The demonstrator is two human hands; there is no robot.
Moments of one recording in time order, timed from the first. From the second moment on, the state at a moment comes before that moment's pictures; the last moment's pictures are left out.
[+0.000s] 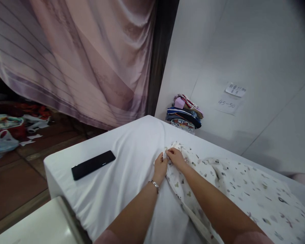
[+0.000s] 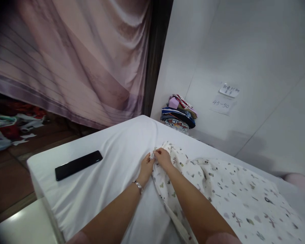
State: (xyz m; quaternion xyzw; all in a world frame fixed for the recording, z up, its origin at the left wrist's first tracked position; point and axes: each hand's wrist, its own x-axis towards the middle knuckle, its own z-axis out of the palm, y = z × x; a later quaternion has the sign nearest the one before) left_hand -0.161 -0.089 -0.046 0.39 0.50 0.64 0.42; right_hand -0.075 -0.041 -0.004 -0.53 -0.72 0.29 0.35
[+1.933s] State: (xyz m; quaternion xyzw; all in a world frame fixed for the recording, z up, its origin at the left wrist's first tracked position) left_hand -0.187 -0.129 0.027 0.16 0.38 0.77 0.49; right_hand 0.026 -0.035 0.021 -0.52 -0.76 0.18 0.35
